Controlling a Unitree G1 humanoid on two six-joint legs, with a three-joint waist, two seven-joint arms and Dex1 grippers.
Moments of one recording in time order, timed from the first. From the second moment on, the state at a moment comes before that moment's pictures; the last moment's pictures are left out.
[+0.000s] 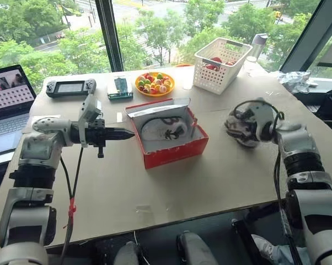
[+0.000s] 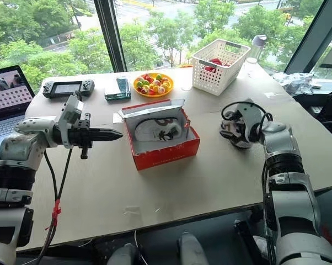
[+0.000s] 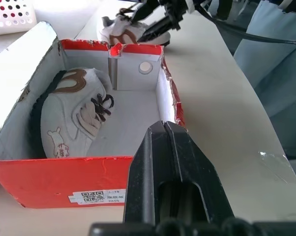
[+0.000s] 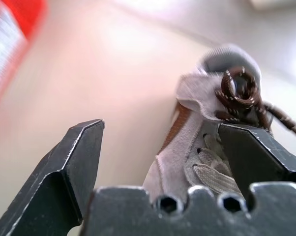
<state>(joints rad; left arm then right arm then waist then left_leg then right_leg) -0.75 0.74 0.00 0.36 -0.43 0.42 -1.44 -0.95 -0.59 0.02 0.42 0.03 0.48 0.88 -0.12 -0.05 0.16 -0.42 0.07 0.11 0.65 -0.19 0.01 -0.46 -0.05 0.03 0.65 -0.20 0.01</state>
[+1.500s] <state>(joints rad) -0.68 0.79 0.04 0.23 -0.46 0.48 -1.38 -1.19 -0.30 0.40 1.07 -0.38 -0.06 0.66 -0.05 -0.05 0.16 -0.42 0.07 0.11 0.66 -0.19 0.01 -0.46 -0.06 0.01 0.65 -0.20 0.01</state>
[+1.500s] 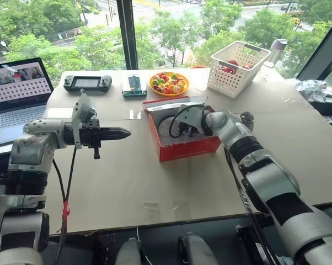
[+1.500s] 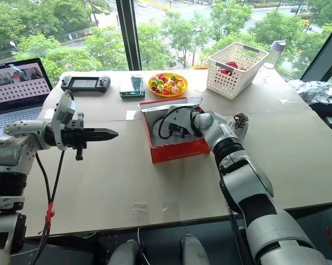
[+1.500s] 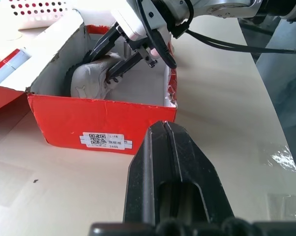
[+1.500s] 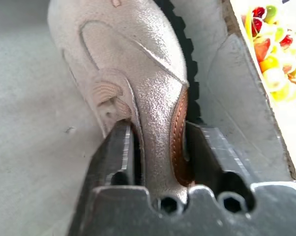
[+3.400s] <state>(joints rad) -0.67 0.75 0.00 0.25 -0.45 0.46 -1.41 -1.13 -0.75 -0.75 1.21 0.42 0.79 -0.07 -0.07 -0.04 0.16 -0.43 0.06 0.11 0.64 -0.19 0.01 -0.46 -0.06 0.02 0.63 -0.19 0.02</state>
